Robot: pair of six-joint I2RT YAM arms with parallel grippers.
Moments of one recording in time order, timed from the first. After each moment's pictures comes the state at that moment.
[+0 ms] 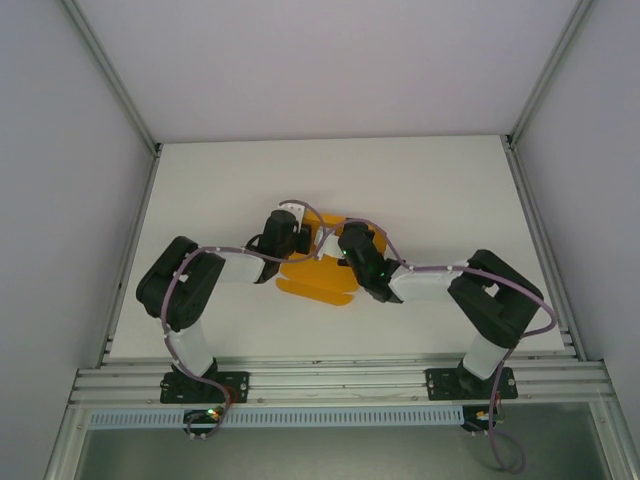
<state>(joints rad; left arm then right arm) -0.61 1.80 0.78 0.47 -0.09 -0.25 0.78 1.67 0.77 0.42 0.56 -0.89</state>
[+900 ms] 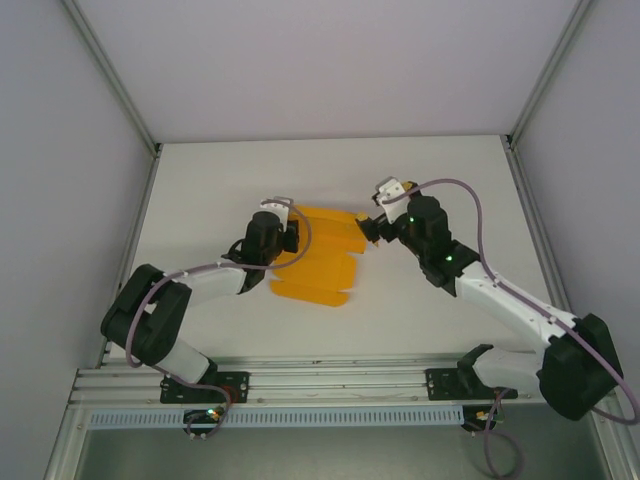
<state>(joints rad) -0.61 1.54 0.67 0.41 -0.13 -0.27 0.51 1.21 0.79 0.09 0.13 -0.23</state>
